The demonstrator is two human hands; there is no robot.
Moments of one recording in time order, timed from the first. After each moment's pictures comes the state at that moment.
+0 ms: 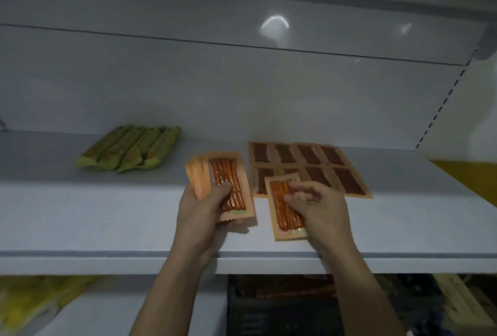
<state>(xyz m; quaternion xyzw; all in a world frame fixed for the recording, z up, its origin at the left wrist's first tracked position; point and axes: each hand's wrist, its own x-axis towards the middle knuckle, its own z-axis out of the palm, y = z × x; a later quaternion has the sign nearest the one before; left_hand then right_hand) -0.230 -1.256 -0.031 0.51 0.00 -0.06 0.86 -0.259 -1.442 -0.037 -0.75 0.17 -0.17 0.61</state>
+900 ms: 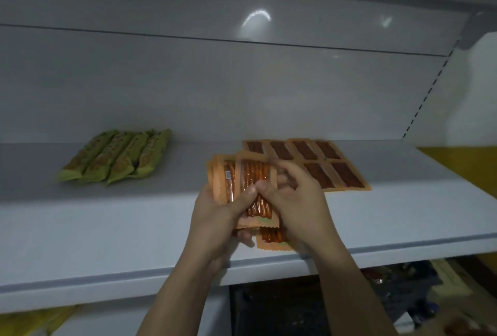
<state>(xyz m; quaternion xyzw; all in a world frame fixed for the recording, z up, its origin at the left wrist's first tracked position) -0.219 -1.249 -0.026 0.55 -0.06 -0.15 0.82 -0.254 -1.384 -0.007 -0.77 0.08 -0.17 0.61</state>
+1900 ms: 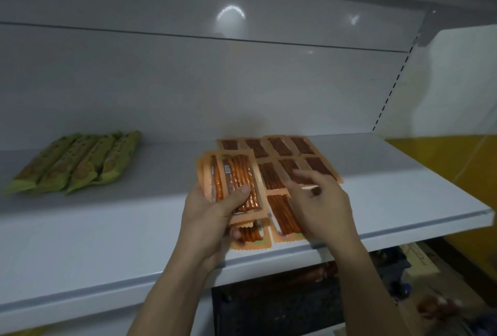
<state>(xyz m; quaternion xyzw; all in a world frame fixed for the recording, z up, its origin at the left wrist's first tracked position) -0.229 -1.276 -0.014 0.55 -0.05 -0.18 0.81 -0.281 -1.450 -0.018 -0.86 0.22 -0.23 0.40</state>
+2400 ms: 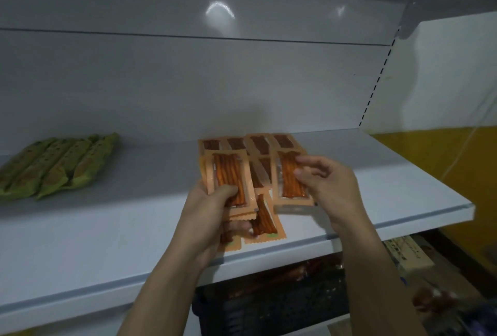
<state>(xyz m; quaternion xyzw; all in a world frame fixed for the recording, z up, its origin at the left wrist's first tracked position) -0.235 -1.318 -0.006 0.56 -0.06 -0.24 0.79 -0.287 -1.506 0.005 -0.71 0.20 -0.23 0.64</state>
